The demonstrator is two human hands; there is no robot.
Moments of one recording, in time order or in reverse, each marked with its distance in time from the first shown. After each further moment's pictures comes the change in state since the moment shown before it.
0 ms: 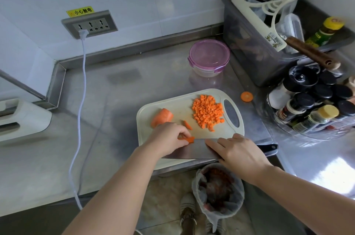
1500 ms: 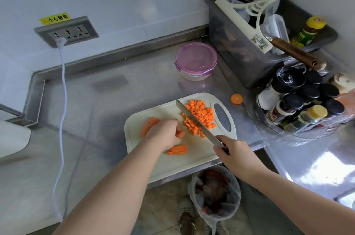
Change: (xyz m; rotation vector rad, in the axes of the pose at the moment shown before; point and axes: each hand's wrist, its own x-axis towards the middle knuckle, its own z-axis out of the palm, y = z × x) left_hand 0.050 0.011 -0.005 0.281 -0.011 -0.122; right_hand 0.004 0.003 -0.011 0.820 -0.158 0.697
